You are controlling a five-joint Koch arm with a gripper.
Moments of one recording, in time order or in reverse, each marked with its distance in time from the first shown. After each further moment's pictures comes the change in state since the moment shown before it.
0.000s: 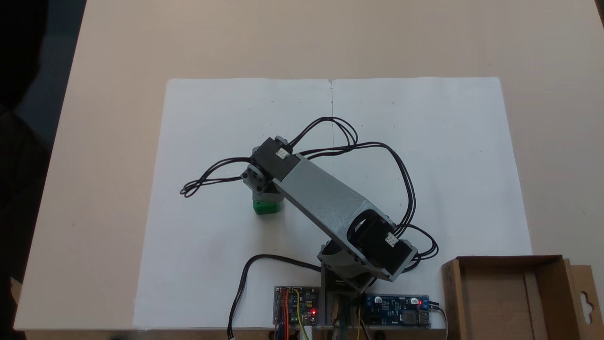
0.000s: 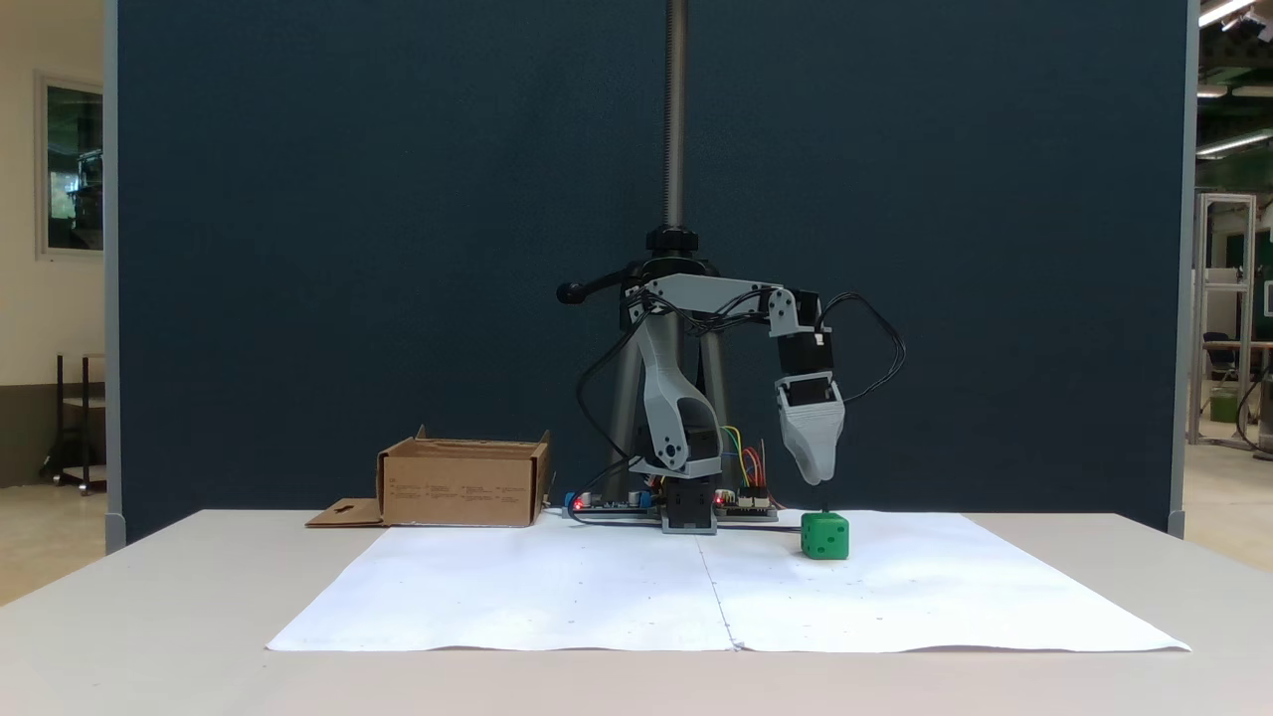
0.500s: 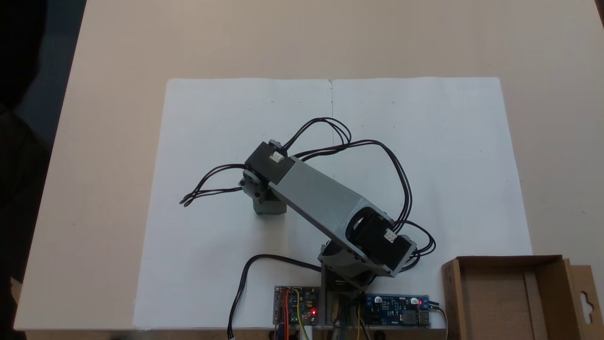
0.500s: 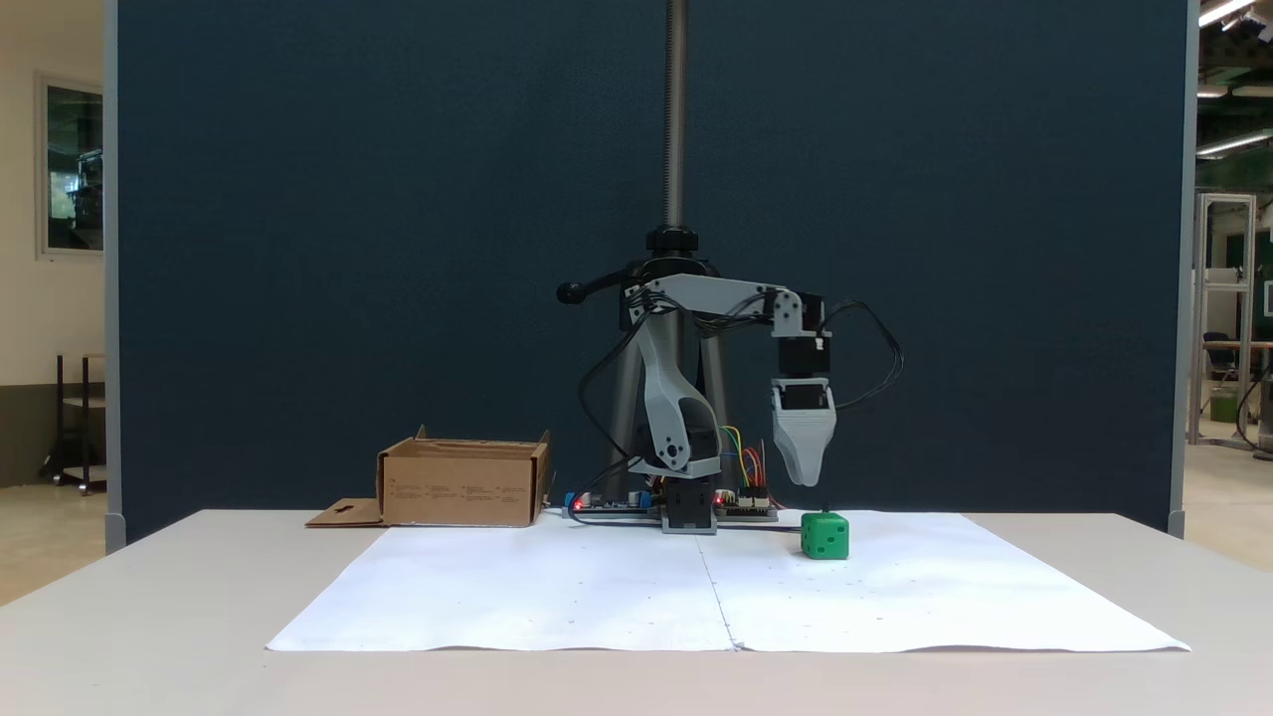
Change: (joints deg) arm -4.0 -1.3 0.2 6.5 3.2
